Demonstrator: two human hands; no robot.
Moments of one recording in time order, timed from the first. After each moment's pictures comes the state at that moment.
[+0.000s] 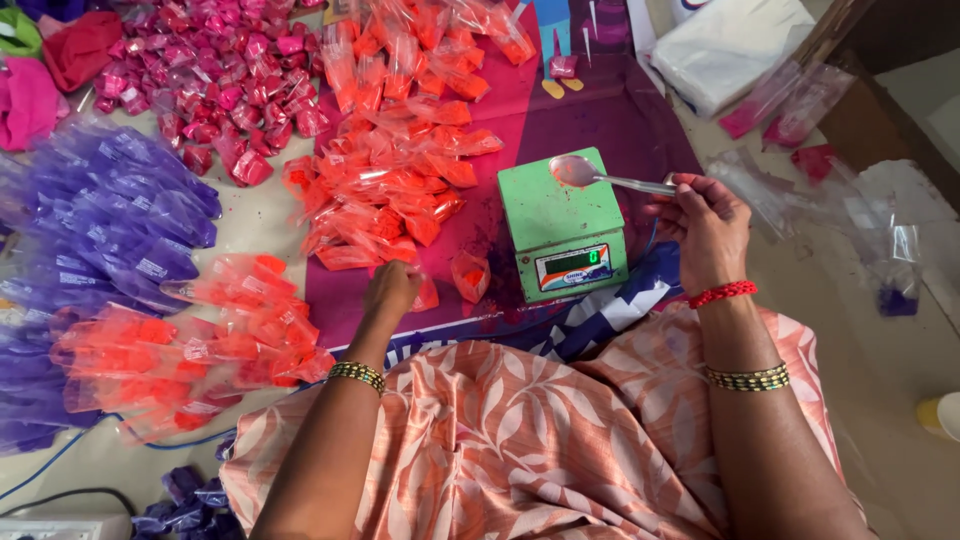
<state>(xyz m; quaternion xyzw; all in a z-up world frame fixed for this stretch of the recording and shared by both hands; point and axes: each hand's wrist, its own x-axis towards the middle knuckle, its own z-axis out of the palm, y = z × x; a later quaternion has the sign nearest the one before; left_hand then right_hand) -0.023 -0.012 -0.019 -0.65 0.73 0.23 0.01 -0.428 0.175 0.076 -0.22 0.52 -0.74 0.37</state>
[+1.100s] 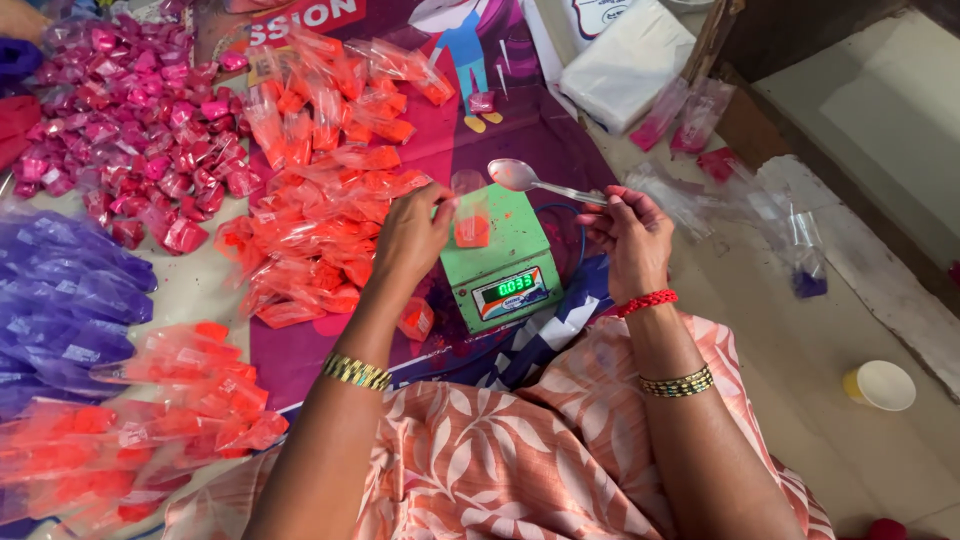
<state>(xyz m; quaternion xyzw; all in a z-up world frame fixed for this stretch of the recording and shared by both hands) -0.215 0.006 0.133 -0.34 0.88 0.20 -0.26 -0.451 0.179 0.069 -0.14 0.46 -0.80 0.36</state>
